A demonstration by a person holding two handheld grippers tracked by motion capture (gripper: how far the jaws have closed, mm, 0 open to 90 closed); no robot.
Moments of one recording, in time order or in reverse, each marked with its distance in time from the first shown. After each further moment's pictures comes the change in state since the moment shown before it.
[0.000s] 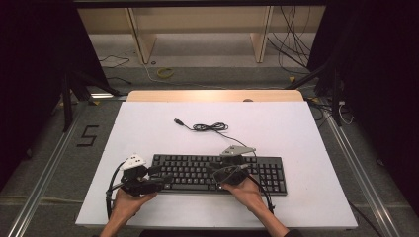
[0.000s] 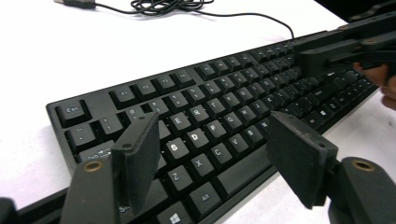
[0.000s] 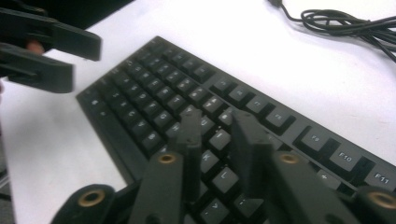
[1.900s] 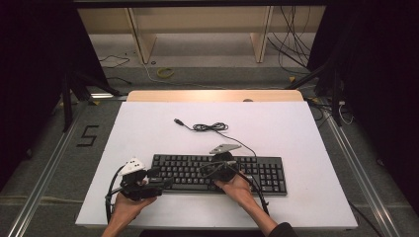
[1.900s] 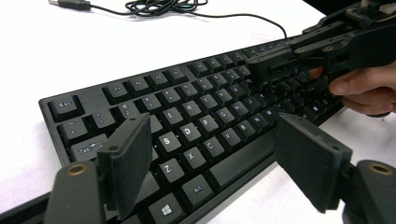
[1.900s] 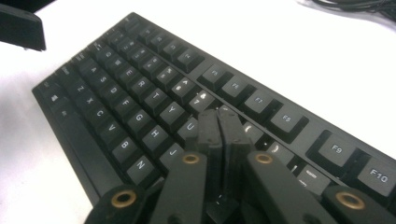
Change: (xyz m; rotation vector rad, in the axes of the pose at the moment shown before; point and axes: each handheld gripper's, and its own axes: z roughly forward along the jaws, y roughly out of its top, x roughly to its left) left arm -0.002 -0.008 -0.003 -0.027 -0.003 0.004; right arm 0.001 0.004 0.032 0.080 -0.049 0.011
